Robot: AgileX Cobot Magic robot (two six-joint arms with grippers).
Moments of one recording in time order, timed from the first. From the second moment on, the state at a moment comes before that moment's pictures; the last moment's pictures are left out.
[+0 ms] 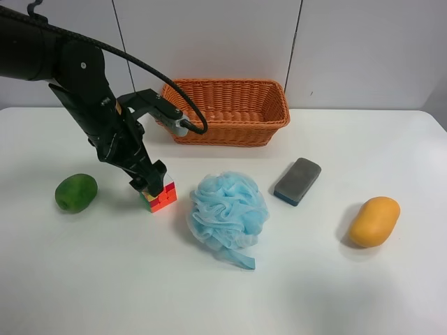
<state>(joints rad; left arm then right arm) -0.49 1.79 -1.11 0.02 0.66 0.29 -0.03 -0.01 -0.48 -0.02 1.05 0.04</state>
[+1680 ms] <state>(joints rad) -0.49 1.99 -1.11 -0.02 0.49 0.33 -0.03 -0.01 -0.48 -0.02 1.05 0.04</state>
